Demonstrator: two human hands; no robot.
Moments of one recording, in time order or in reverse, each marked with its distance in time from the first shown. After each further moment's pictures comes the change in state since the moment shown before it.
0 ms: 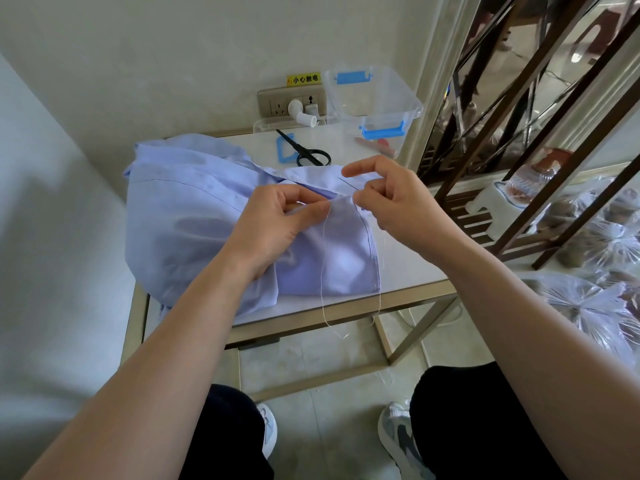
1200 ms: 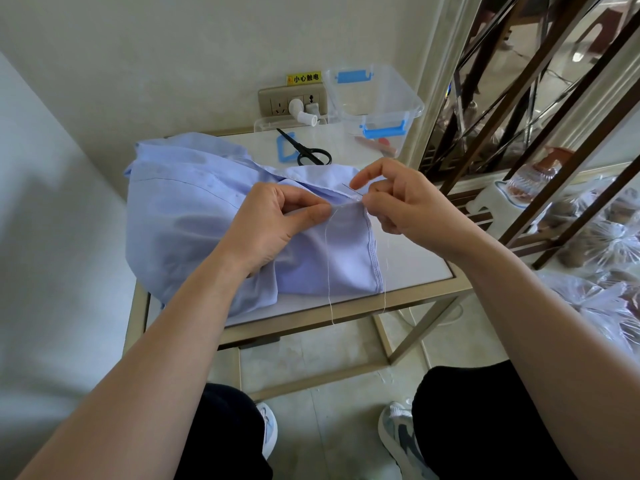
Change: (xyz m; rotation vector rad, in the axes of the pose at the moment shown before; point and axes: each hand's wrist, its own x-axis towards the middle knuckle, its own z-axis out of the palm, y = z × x) left_hand 0.000 -0.002 -0.006 0.012 -0.047 0.072; right_hand -0.004 0.003 -0.014 0.046 -0.140 -0.064
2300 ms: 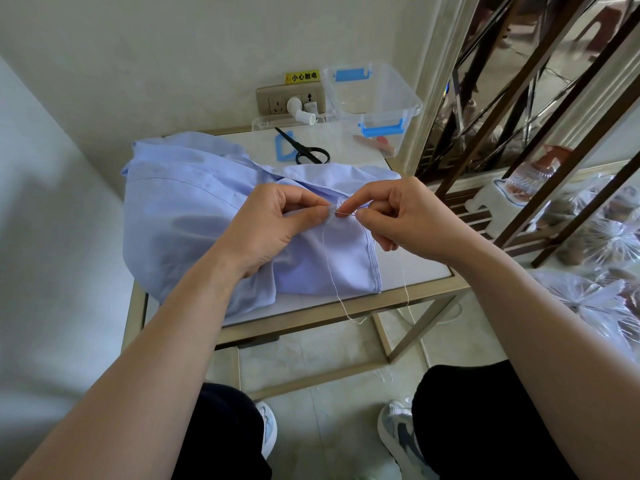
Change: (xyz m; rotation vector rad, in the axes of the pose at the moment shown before) left_hand -0.001 0.002 0.001 0.002 -0.063 0.007; right_hand -0.010 -0.006 0.005 -0.148 -0.058 -0.033
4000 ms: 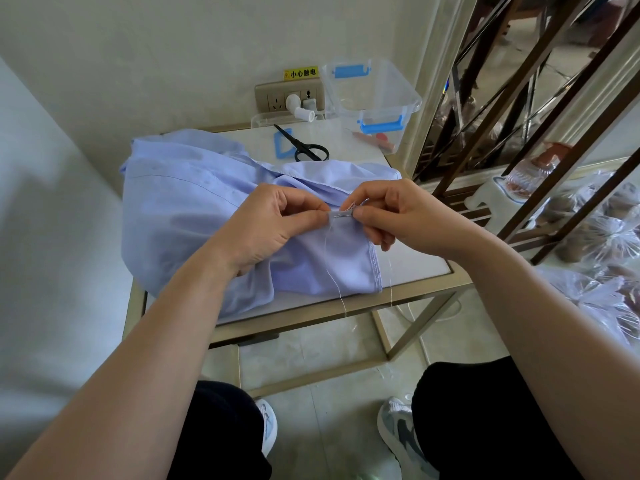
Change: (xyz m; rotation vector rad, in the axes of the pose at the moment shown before) left_hand -0.002 0.001 -0.004 0.059 -0.071 -0.052; right_hand 0.005 0.010 -0.002 0.141 -0.147 0.041
